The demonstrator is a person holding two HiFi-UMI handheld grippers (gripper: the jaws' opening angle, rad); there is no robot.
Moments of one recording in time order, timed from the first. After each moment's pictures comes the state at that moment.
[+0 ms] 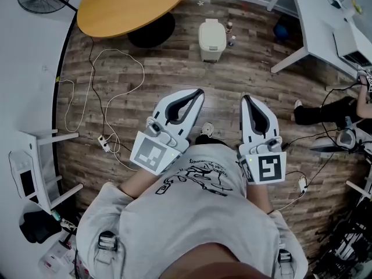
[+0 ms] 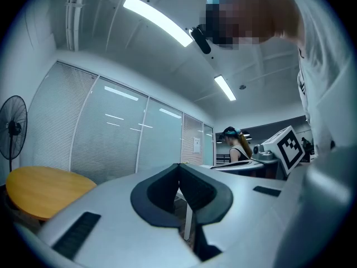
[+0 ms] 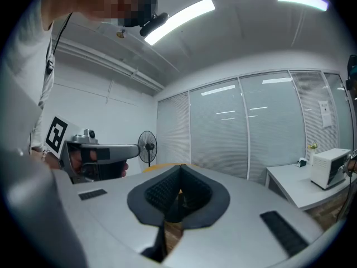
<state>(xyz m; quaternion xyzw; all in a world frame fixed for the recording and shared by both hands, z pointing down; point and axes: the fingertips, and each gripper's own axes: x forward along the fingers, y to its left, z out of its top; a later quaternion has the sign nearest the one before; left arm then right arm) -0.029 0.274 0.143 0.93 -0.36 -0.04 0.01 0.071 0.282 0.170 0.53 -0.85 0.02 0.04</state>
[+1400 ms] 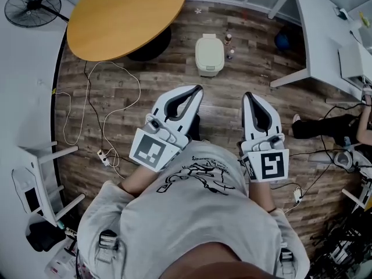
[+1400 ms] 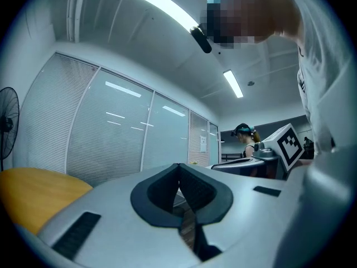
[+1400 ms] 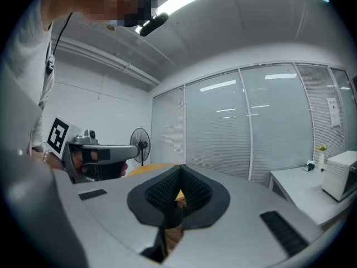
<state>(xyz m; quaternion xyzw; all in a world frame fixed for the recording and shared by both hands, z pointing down) -0.008 0.074 0.155 0.93 -0.36 -0.04 0.02 0.097 0.083 0.179 0.52 -0.85 0.02 0.06</state>
